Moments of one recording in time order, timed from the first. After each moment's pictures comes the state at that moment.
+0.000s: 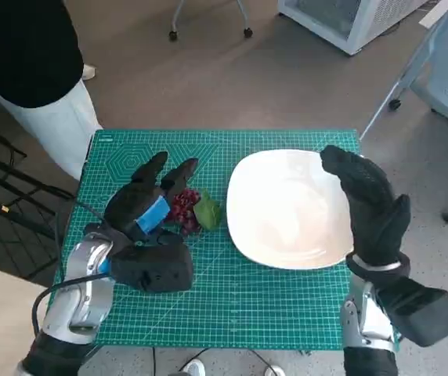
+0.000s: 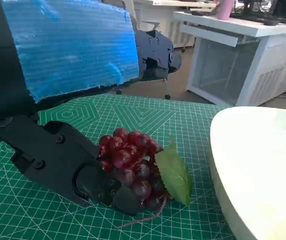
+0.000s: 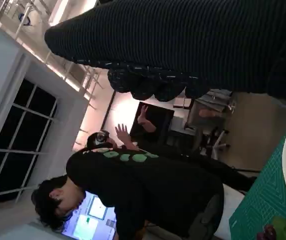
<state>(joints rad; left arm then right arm) -0.39 0.43 -0.20 0.00 0.78 0.14 -0.32 -0.43 -0.08 -0.14 0.42 0.32 -0.76 0.44</state>
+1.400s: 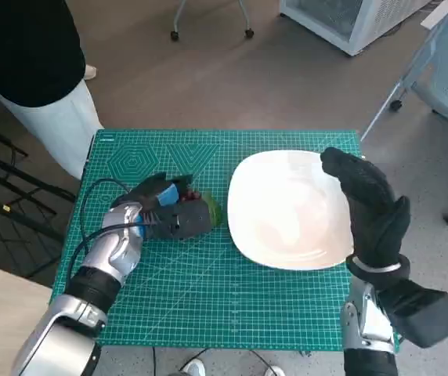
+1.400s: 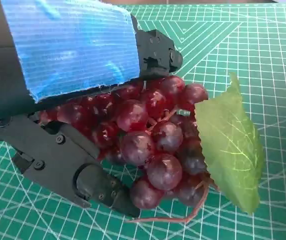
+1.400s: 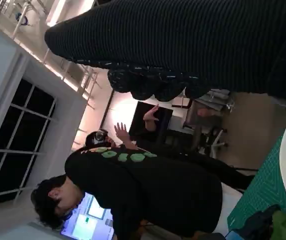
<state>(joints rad) -0.77 0.35 -0.38 0.80 0.67 0.17 -0.29 -0.43 -0.08 -0.14 0.42 0.32 -0.76 0.44</state>
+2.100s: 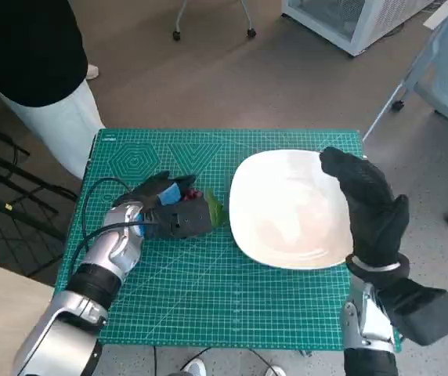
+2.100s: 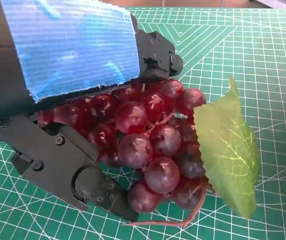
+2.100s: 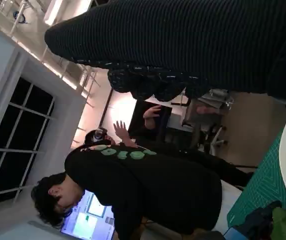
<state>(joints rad) -0.81 0.35 -0.40 0.88 0.64 0.12 -0.25 -0.43 -0.08 -0.14 0.43 0.32 -0.75 0.44</state>
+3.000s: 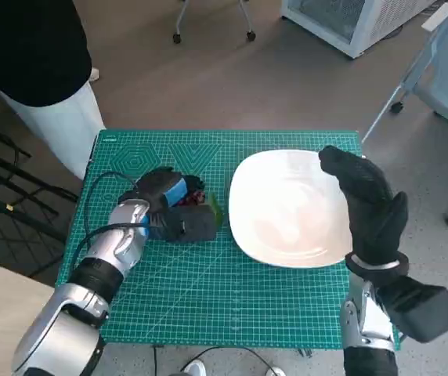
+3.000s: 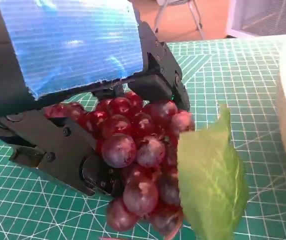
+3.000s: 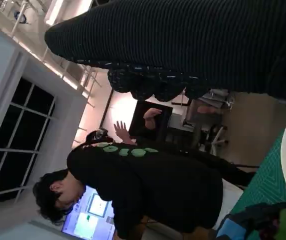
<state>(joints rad) -0.86 0.35 -0.50 0.97 0.67 0.02 -0.09 -0.45 -0.08 -0.14 0.44 0.32 -0.75 0.44</state>
